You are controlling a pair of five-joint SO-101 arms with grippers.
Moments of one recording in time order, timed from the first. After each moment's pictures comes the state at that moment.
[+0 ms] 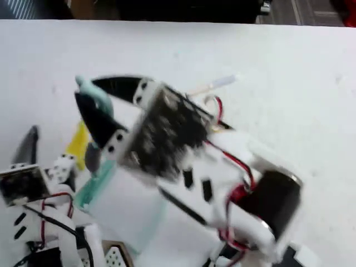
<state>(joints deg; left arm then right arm) -21.1 -104.8 63.5 56.7 -1.5 -55.7 -17.6 -44.5 76.0 24.0</state>
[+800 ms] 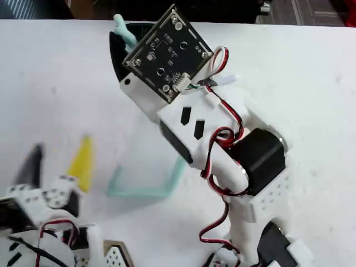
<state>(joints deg) -14.4 -104.9 49.6 73.5 6.4 -43.1 -13.1 -44.4 70.2 24.0</state>
